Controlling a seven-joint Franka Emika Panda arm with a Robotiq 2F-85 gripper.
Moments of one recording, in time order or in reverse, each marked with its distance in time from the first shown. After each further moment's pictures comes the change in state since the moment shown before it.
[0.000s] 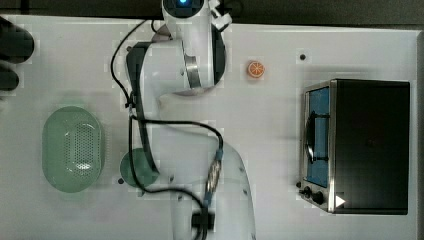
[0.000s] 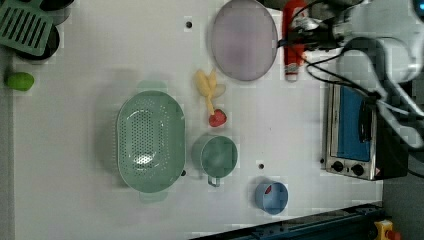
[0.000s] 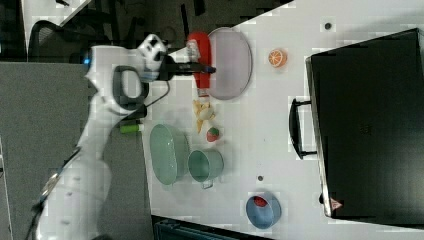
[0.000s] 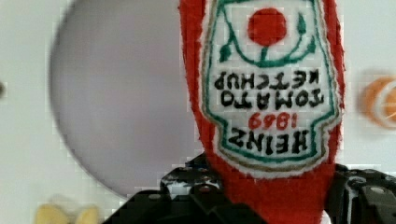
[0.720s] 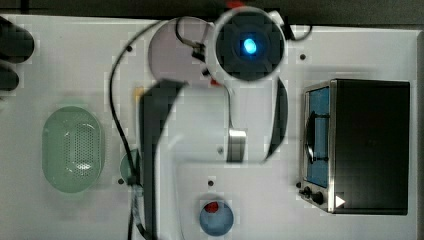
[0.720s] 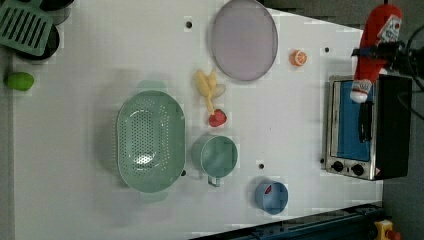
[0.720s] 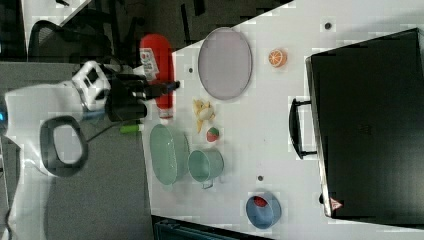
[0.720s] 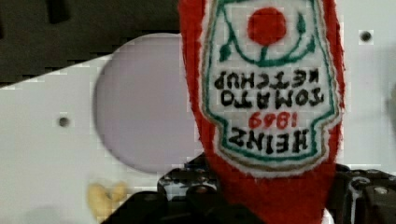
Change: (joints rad) arm -0.125 -0.533 -0.014 -0.365 0.148 0.013 0.000
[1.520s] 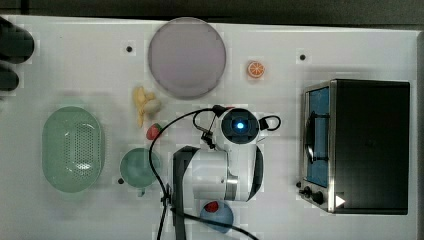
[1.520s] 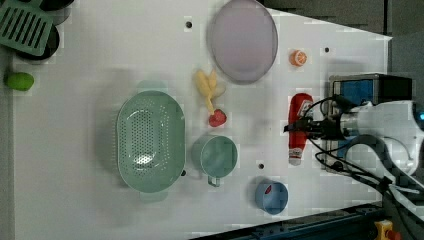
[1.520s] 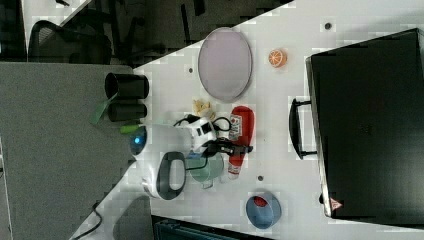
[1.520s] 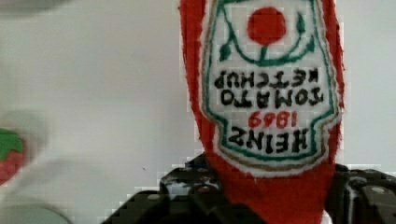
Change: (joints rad) arm -0.015 0.077 -0.025 -0.554 0.001 0.293 0.000
